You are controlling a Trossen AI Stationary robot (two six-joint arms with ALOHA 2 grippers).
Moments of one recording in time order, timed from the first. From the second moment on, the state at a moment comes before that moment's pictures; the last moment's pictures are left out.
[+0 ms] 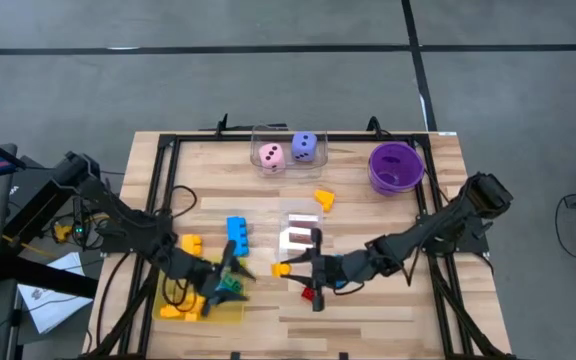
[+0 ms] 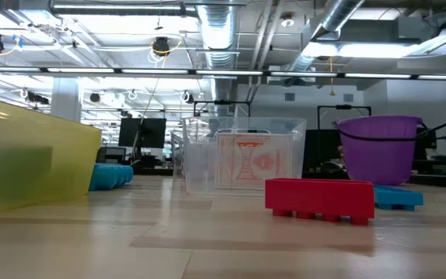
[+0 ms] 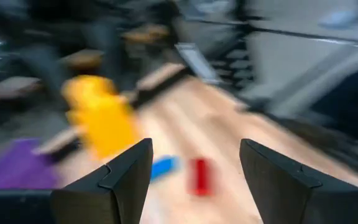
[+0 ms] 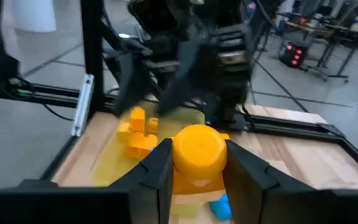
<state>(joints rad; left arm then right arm) -0.65 1.22 0.67 0.31 -0.38 0.37 0.49 1.65 1.10 0.35 0.50 -0.04</state>
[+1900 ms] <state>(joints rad) -0.47 1.31 0.67 0.57 -0.42 0.23 0.47 1.66 1.10 0.41 0.50 -0.13</state>
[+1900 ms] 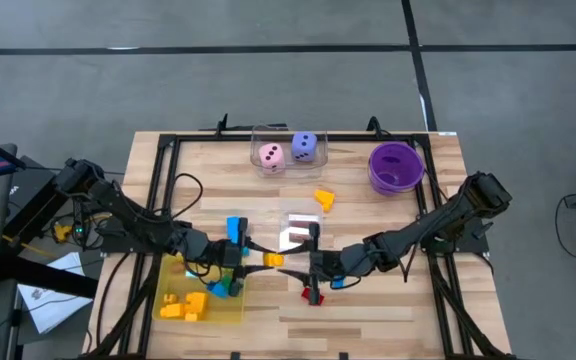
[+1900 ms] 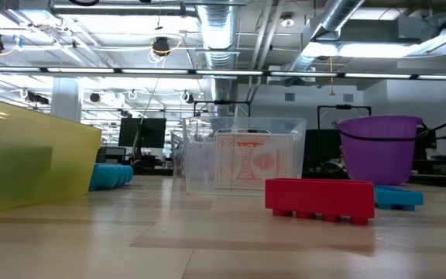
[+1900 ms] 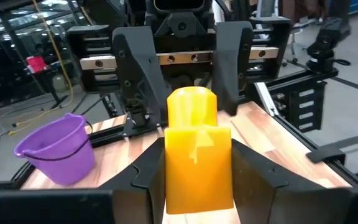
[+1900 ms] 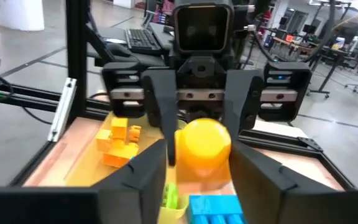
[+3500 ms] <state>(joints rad) -0.91 1.07 0.67 -0.63 -0.06 -1.10 0.63 1.48 1.10 0.22 0.79 -0.10</state>
